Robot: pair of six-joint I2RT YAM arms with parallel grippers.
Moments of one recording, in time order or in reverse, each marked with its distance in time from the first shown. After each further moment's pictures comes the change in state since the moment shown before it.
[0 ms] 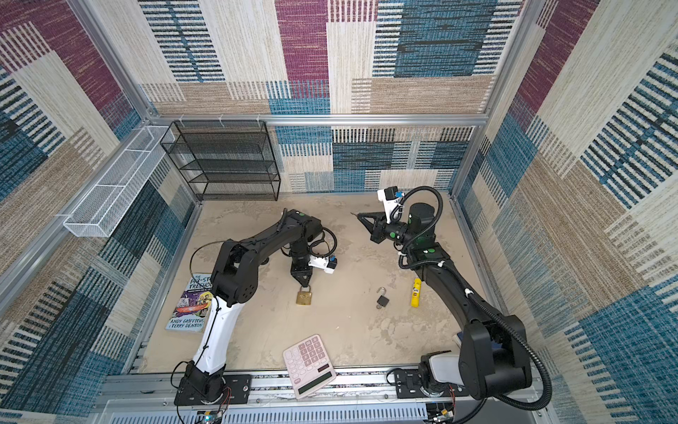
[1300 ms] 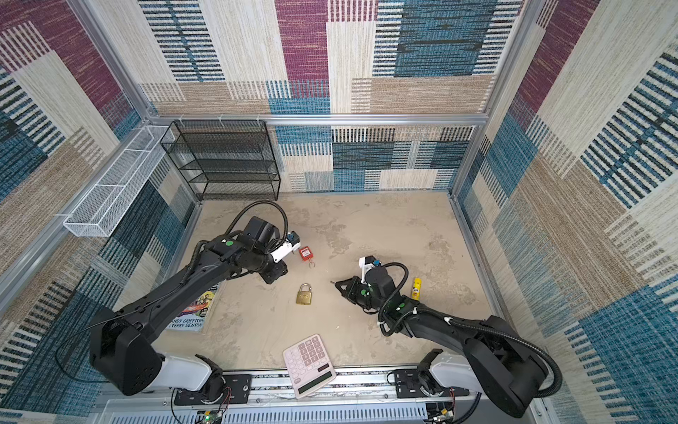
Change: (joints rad) left arm 0.054 -0.937 -0.777 0.613 -0.149 -0.691; right arm 0.538 -0.068 -0.522 0.134 0.538 0.894
